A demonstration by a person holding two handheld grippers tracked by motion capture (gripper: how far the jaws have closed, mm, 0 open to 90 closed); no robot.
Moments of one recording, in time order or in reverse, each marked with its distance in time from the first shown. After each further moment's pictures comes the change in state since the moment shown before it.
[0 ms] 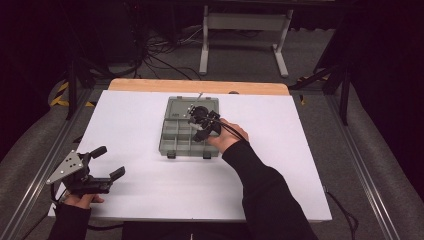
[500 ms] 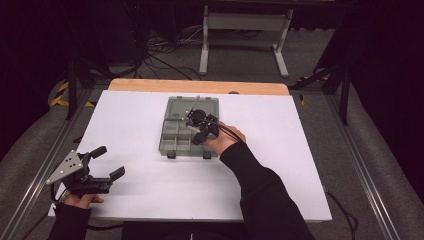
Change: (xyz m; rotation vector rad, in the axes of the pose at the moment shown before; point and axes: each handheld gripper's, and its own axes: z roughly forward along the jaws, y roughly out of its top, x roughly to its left) left arm 0.000 0.000 0.000 -0.002 -0.001 -0.001; right arm 0.001 0.001 0.018 0.050 0.023 0.020
